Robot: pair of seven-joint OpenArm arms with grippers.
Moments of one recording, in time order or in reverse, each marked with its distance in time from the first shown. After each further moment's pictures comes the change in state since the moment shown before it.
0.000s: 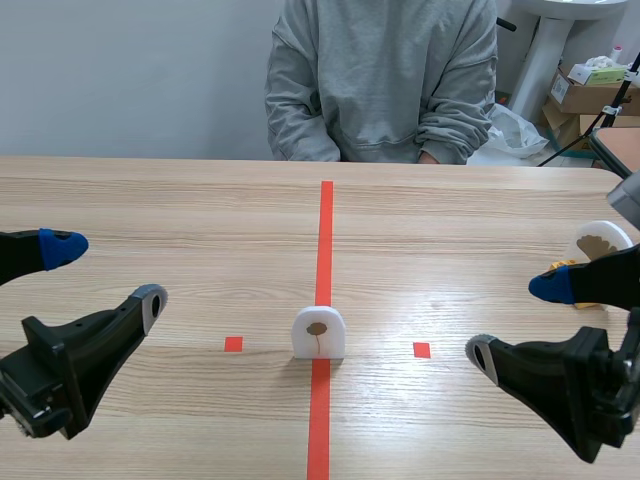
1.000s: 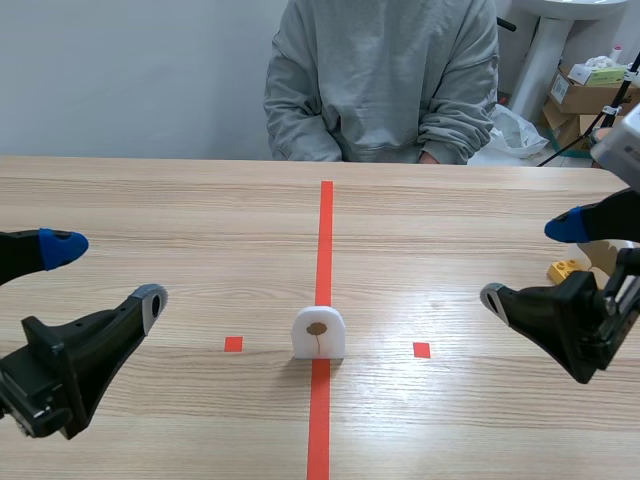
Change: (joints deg) left arm 0.0 0.0 0.0 0.0 0.0 0.0 0.0; right arm 11.6 1.5 -2.2 -3.4 -9.2 0.0 -0.9
